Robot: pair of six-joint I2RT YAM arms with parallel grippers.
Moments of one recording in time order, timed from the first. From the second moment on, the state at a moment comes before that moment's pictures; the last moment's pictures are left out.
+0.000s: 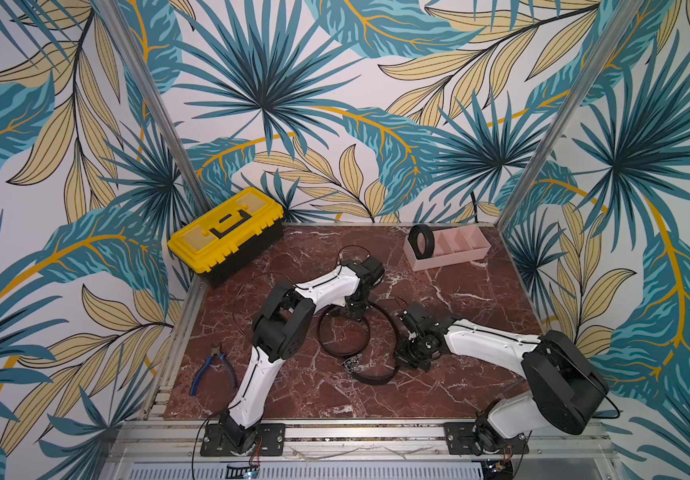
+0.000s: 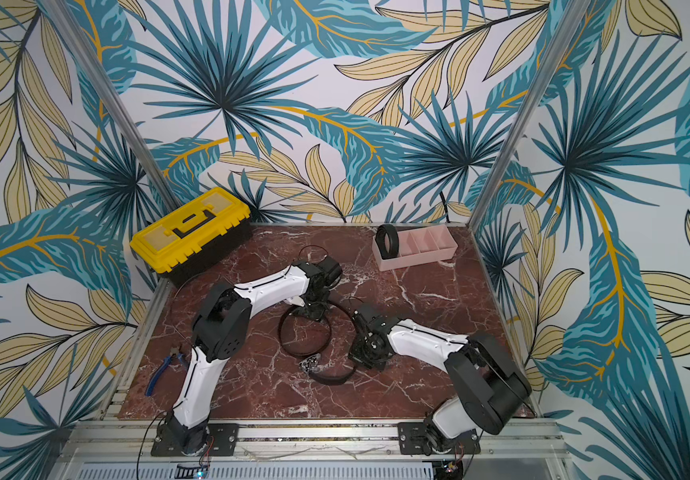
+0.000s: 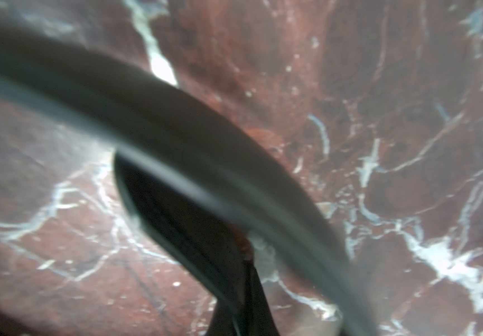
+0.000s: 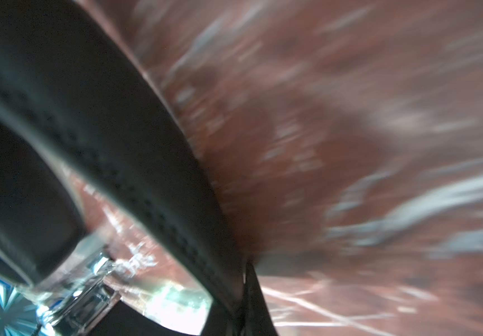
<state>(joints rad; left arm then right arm) -0.69 2.23 1.78 -1.00 -0.02 -1.98 0.67 1.52 0.75 -0.54 -0.27 1.09</state>
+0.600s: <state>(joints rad) -0.67 2.29 1.86 -0.98 -0.02 -2.03 0.79 1.73 0.91 -0.36 -0.38 1.16</state>
